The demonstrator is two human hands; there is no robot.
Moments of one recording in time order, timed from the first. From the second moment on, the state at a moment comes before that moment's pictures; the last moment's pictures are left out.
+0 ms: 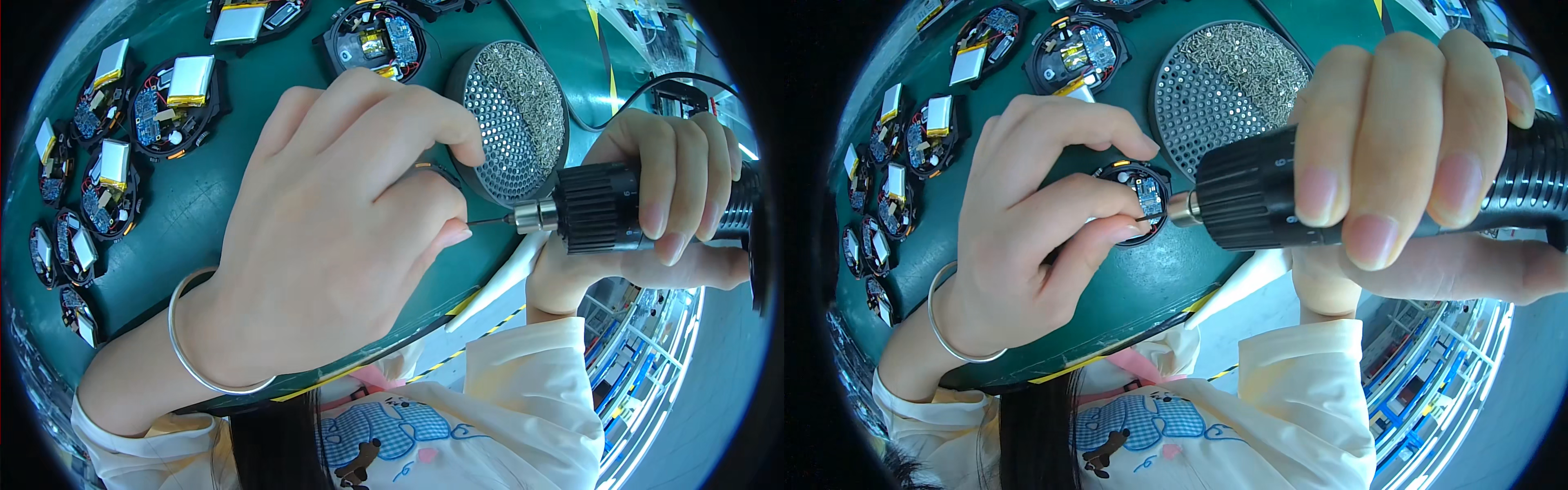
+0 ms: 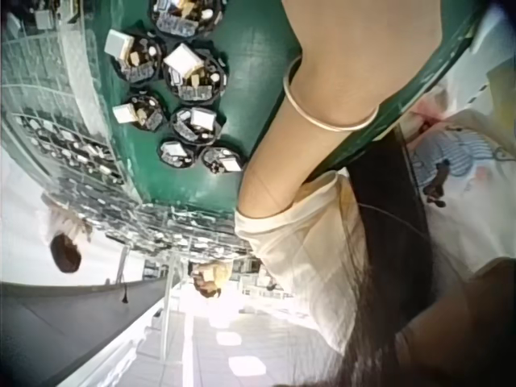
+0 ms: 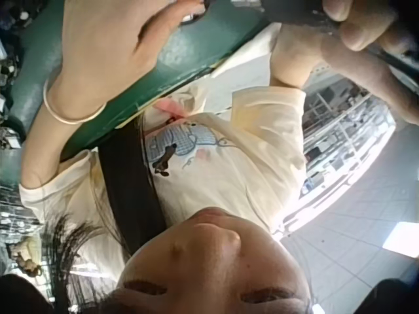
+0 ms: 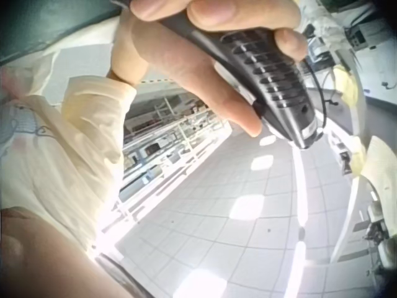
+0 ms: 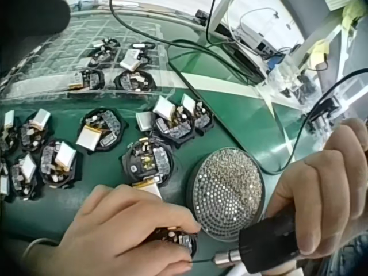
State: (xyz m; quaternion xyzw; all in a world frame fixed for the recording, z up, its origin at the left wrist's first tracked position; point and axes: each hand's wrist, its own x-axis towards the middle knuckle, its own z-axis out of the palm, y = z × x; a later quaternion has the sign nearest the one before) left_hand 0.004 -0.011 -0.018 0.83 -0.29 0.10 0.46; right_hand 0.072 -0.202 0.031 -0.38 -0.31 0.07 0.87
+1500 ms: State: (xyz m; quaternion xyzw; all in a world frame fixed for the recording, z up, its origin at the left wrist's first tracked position) left_hand -0.002 -0.018 -0.004 0.88 -0.27 0.12 0.36; right_hand 0.071 -0.177 0.032 -0.54 -0.58 0.15 0.59
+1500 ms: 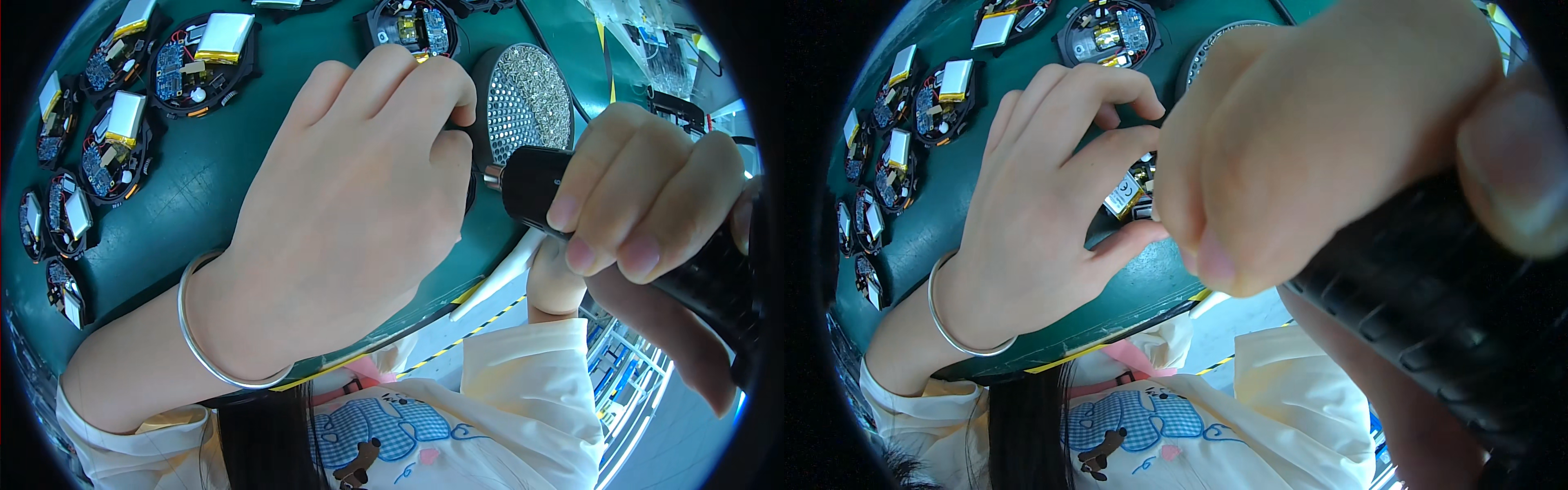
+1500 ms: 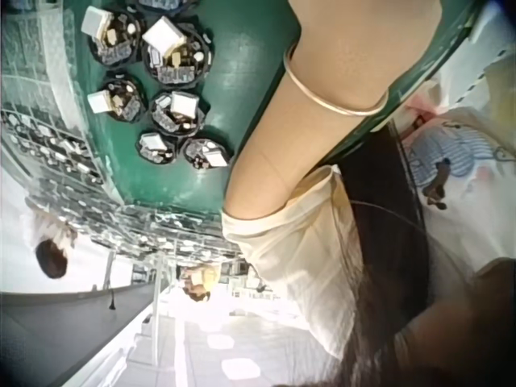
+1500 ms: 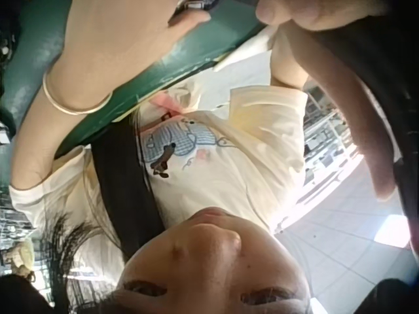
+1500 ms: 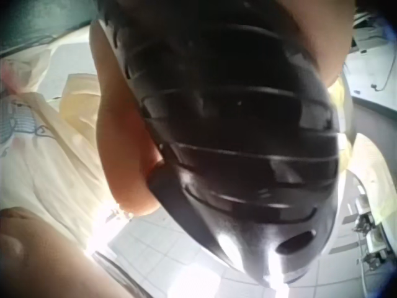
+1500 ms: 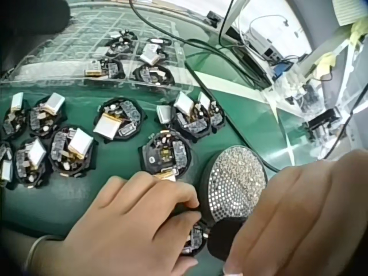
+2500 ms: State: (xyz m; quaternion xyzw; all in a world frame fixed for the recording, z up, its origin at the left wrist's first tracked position) left_hand 0.023 0.010 0.021 0.92 -0.30 0.19 0.14; right_hand 0.102 -0.237 0.033 -0.52 -0.56 0.10 0.64
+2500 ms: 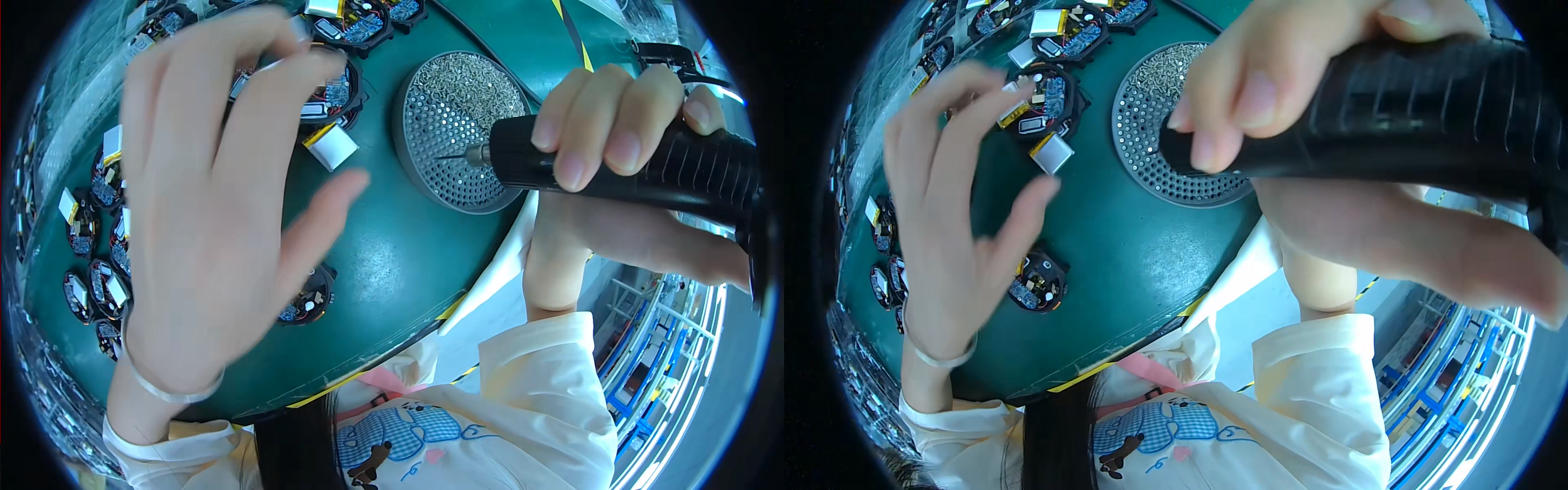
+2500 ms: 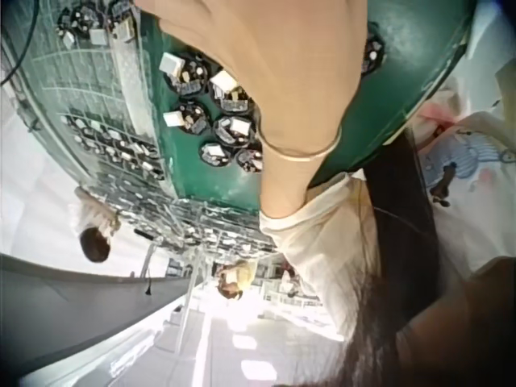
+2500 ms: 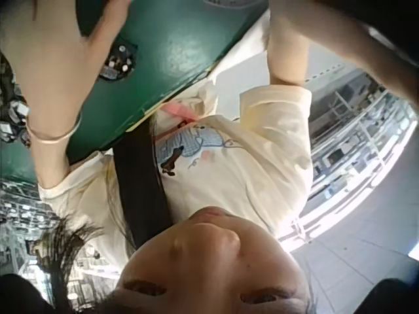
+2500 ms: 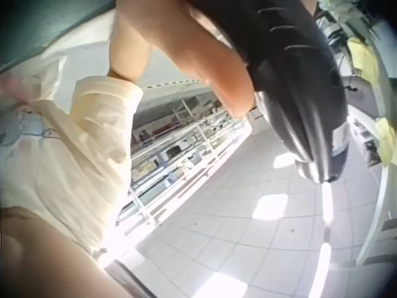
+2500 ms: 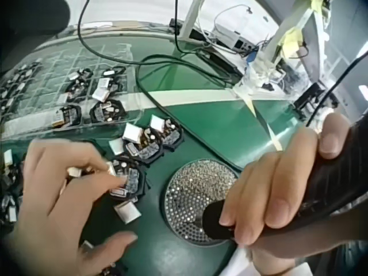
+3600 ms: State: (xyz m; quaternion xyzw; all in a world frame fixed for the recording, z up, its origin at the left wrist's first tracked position) left_hand -0.016 -0.013 -0.029 0.89 -0.34 0.11 0.29; right_hand 0.090 -0.239 0.039 -0.53 -0.53 0.12 0.66
